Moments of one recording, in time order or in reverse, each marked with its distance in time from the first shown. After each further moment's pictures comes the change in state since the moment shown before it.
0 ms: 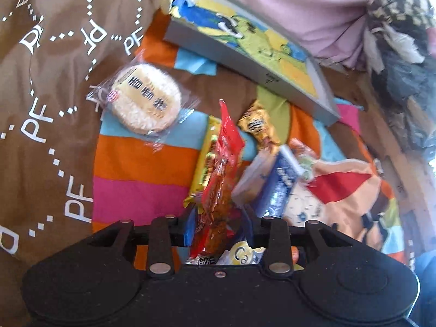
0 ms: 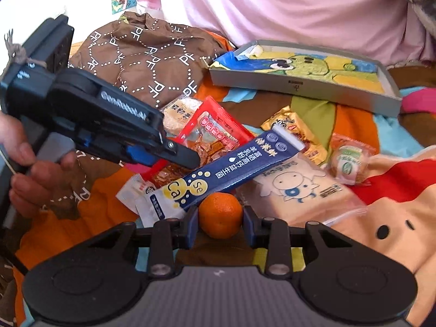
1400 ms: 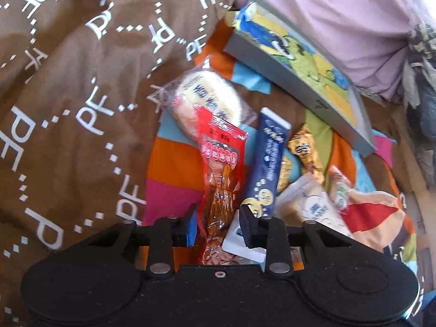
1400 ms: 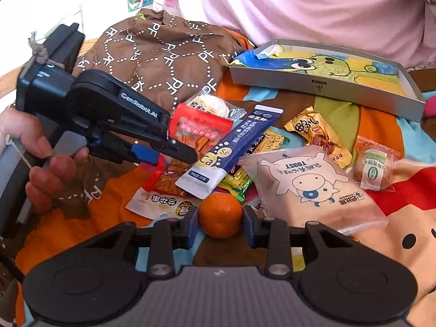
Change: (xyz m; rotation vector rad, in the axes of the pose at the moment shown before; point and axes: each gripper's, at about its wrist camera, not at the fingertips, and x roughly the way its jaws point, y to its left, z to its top) left arm -0.006 0.029 0.000 -0.131 -0.067 0.129; right arm 0.016 0.003 -0.003 -0.018 -0.003 0.083
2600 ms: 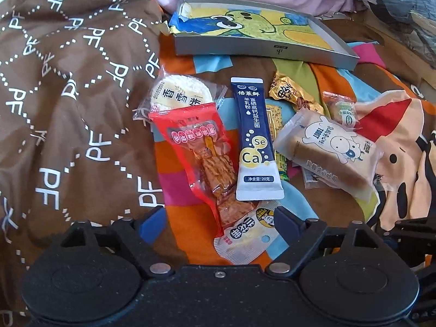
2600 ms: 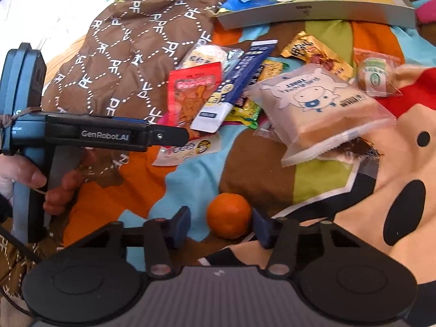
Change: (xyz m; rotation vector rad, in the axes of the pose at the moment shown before) left arm -0.025 -0.035 -0.038 0.489 0.017 0.184; right arm -0.015 -0.020 -0.022 0.235 0.220 0.146
